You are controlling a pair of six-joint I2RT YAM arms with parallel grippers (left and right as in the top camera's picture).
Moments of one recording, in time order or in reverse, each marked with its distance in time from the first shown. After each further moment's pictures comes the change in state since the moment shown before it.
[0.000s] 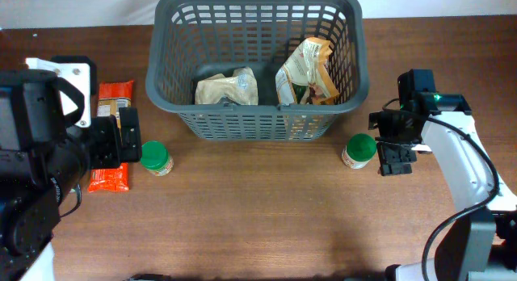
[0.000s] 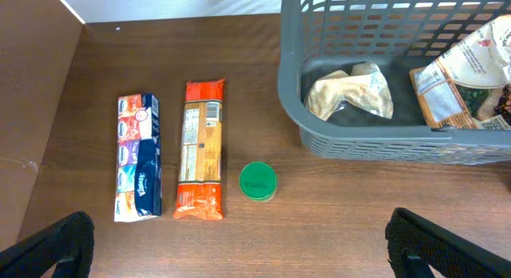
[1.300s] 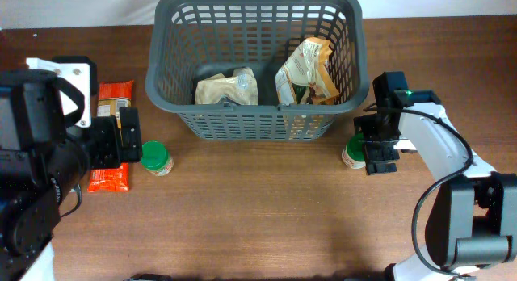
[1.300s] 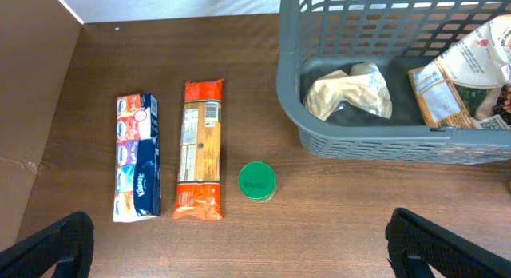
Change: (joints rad) left arm 0.000 0.000 0.000 0.000 0.003 0.000; right arm 0.079 0.140 0.000 0.061 0.038 0.048
